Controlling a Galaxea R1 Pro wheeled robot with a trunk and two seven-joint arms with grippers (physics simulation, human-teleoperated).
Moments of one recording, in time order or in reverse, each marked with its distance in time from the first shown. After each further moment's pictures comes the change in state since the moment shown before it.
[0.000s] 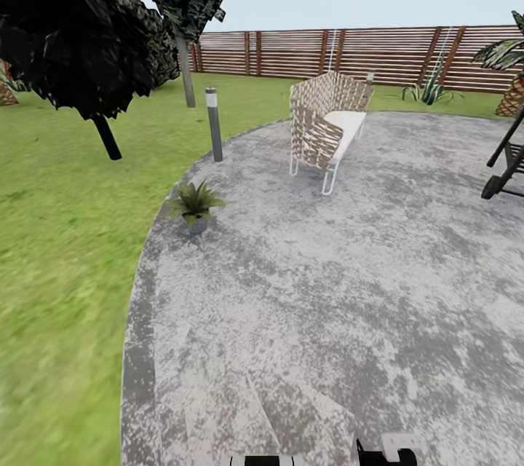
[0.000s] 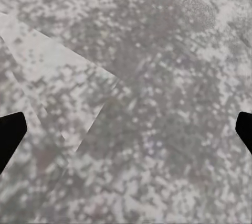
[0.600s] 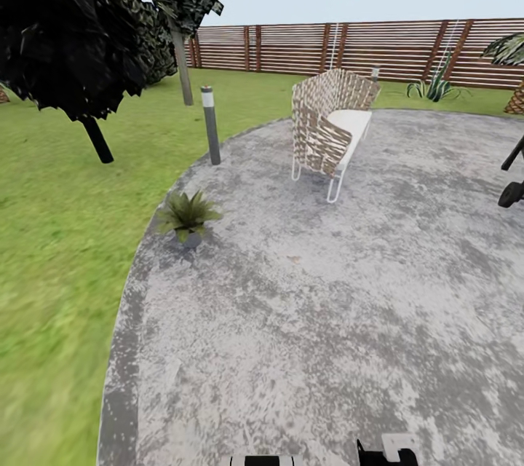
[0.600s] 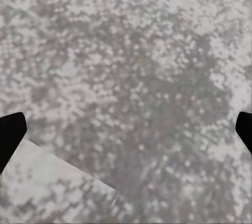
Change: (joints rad) left arm 0.000 0.002 0.001 0.000 0.001 0.000 0.001; right arm 0.000 -0.001 -0.001 0.000 0.000 0.000 0.000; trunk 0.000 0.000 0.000
